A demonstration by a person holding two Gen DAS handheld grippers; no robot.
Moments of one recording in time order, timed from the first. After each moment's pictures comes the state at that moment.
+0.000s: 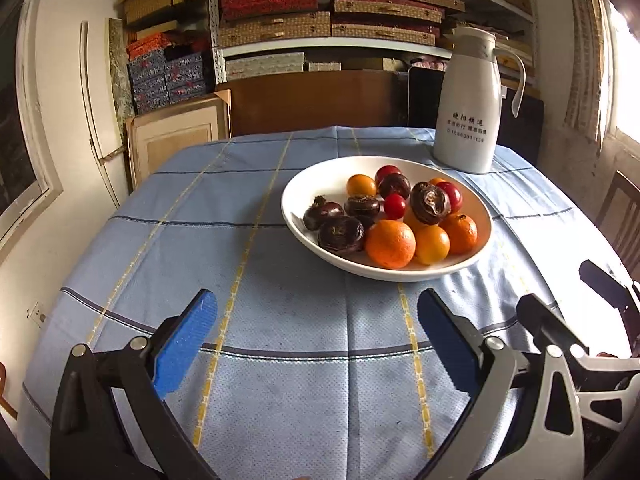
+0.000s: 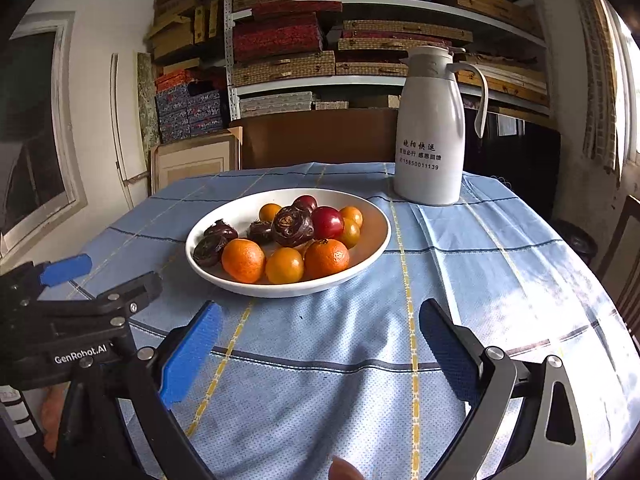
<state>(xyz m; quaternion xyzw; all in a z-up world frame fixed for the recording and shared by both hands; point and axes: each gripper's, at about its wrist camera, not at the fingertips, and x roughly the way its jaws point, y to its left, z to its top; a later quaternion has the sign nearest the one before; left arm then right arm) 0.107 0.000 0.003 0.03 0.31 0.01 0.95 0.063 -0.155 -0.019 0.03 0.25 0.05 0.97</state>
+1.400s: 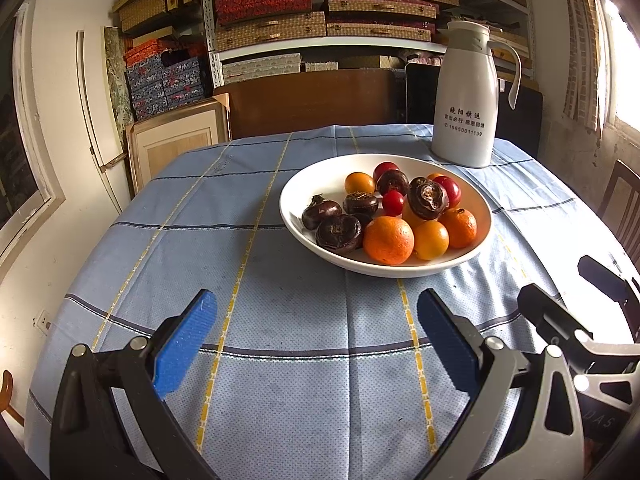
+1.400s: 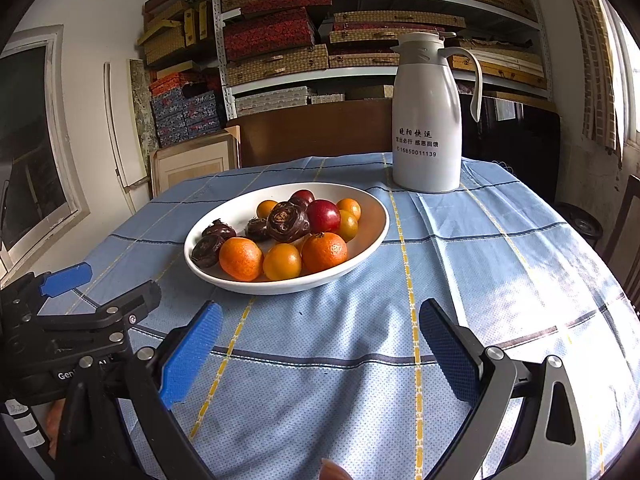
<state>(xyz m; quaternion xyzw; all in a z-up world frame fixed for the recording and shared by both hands) 0.104 -0.005 0.003 0.05 0.31 0.01 0.95 0.066 -0.160 -0.022 0.05 0.26 0.06 0.96</state>
